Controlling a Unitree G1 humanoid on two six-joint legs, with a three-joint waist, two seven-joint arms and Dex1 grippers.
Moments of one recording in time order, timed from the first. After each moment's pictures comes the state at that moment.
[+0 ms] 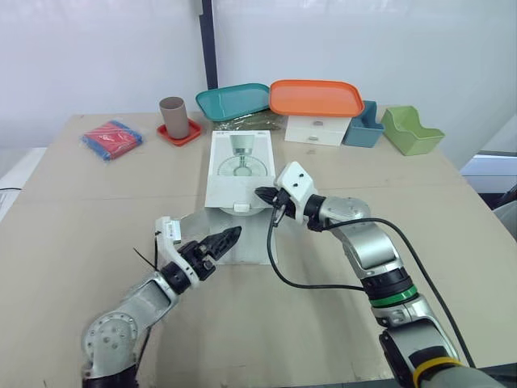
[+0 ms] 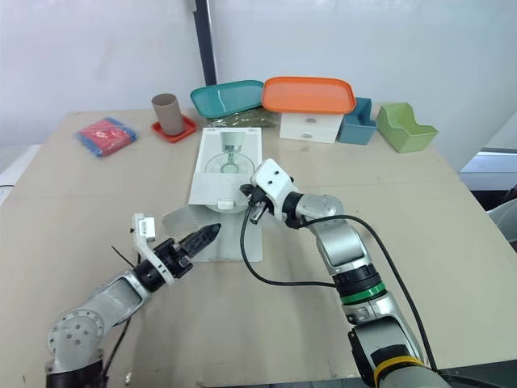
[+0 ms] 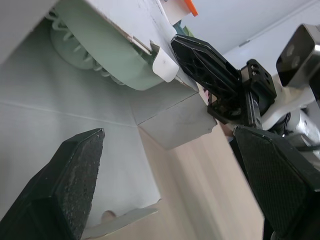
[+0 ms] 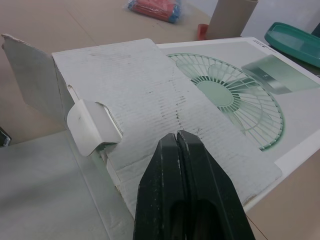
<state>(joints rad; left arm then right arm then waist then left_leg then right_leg) -0.05 0.05 0.24 -0.43 -1.13 0.97 -0.09 -0.64 -0.35 0.22 0.06 0.05 0.35 0.72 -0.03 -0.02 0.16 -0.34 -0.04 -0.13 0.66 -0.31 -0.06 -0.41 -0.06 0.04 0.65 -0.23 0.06</state>
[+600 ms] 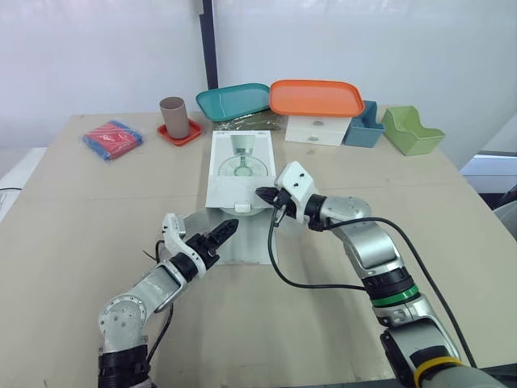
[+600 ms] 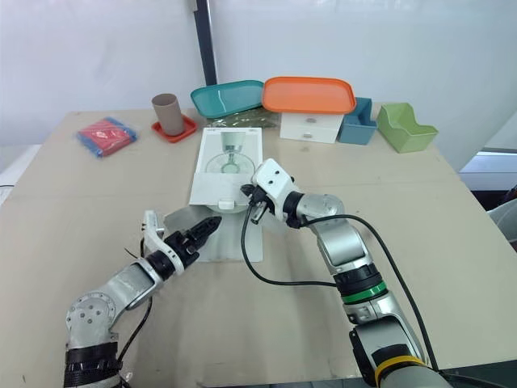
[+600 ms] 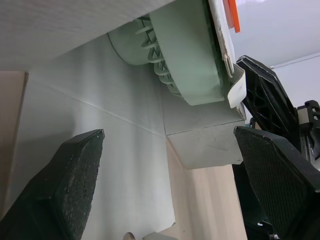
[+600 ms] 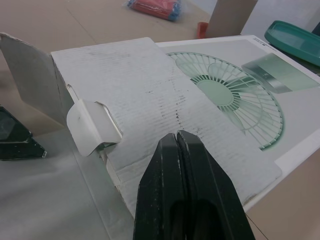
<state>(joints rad) -0.16 0.03 0.25 -0.24 -1.27 0.94 0.10 -0.64 -0.36 0.22 0.06 0.05 0.36 0.72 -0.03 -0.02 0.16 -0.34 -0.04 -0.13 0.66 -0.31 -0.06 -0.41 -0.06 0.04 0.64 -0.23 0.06</state>
